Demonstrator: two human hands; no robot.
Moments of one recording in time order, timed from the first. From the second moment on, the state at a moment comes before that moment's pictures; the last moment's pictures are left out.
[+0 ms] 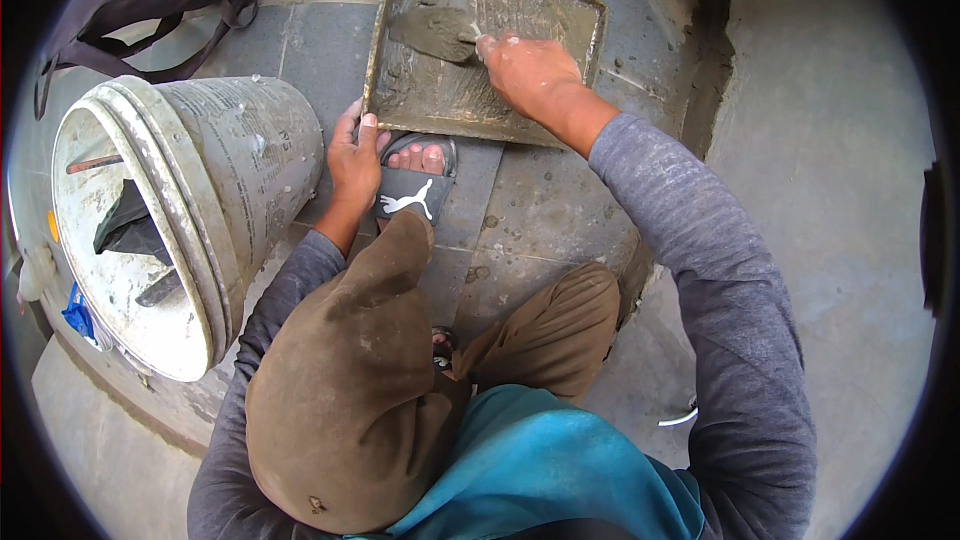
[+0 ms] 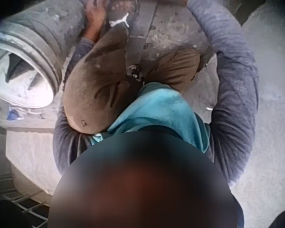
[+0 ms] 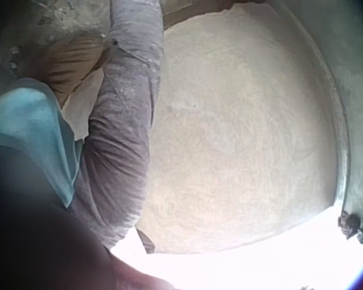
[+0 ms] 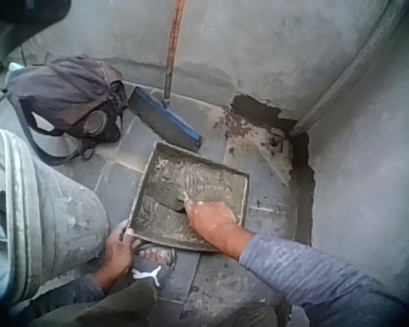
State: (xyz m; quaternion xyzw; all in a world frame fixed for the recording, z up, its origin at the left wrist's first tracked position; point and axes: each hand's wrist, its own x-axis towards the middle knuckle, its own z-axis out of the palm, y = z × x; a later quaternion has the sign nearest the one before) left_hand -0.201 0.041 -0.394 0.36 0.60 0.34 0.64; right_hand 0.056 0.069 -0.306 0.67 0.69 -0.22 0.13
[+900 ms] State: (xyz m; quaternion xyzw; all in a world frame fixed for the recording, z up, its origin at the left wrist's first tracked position) left_hand -0.206 0.042 -0.395 0.38 0.60 0.30 0.63; right_hand 0.202 0.017 -0.320 0.62 0.73 -0.26 0.15
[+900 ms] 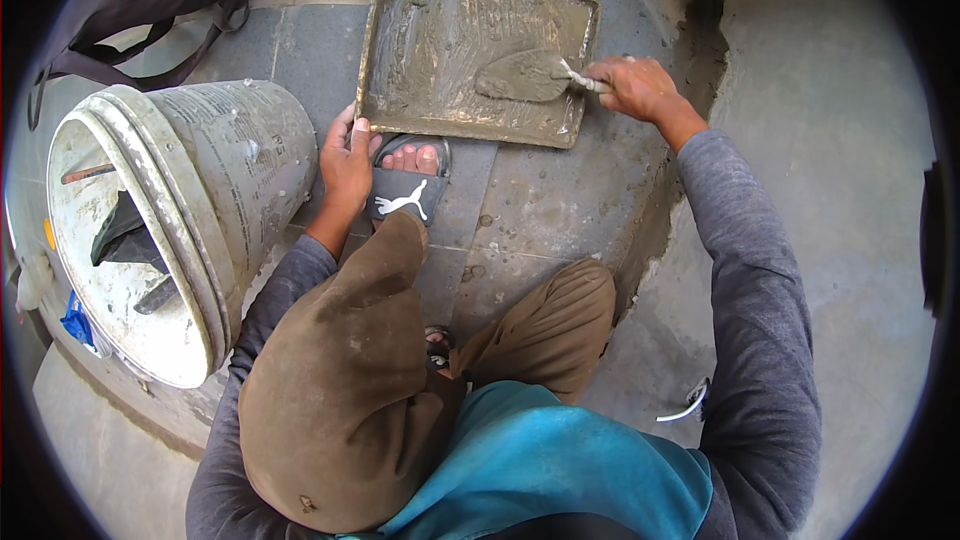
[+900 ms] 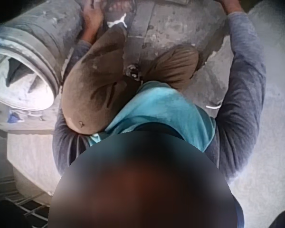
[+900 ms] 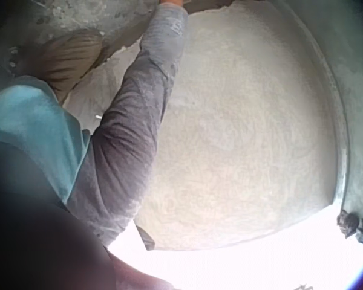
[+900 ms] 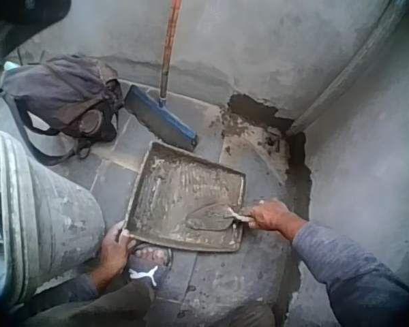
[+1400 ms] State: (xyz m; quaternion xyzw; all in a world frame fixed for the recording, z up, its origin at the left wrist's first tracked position) left_hand -0.203 0.045 -0.389 0.40 0.60 0.29 0.63; right_hand 0.097 0.104 -0.288 0.56 0.77 -0.22 0.22
